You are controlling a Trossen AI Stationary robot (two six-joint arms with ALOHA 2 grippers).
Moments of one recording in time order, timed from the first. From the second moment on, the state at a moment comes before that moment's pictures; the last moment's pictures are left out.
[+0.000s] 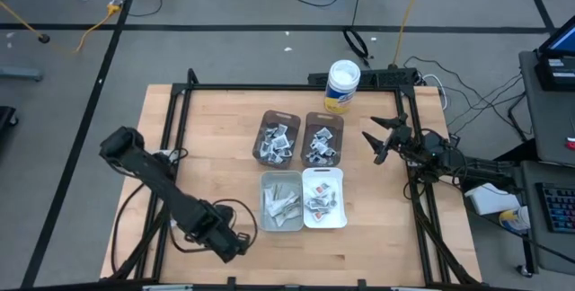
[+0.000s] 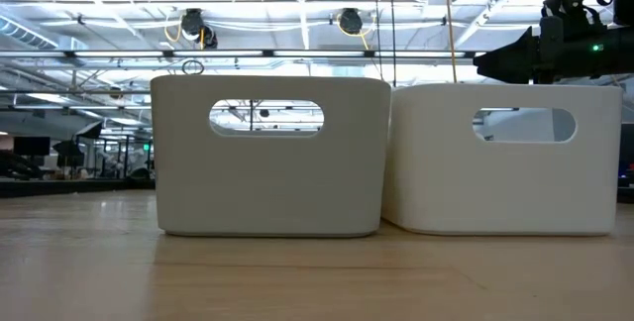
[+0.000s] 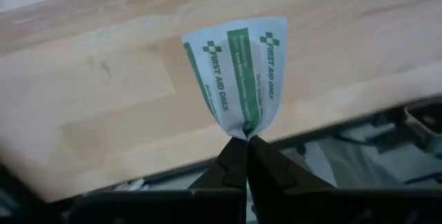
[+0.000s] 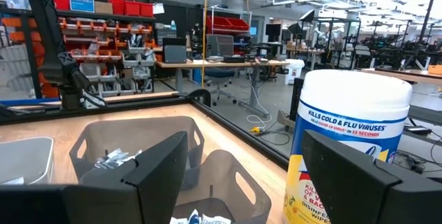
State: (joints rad) left arm -0.69 1.70 1.32 -0.94 0.16 -2.04; right arm -0.19 0.04 0.02 0.13 0.34 -0.07
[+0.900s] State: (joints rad) left arm -0.27 1.91 1.71 -1.25 0.24 -1.31; right arm -0.19 0.04 0.02 0.13 0.34 -0.07
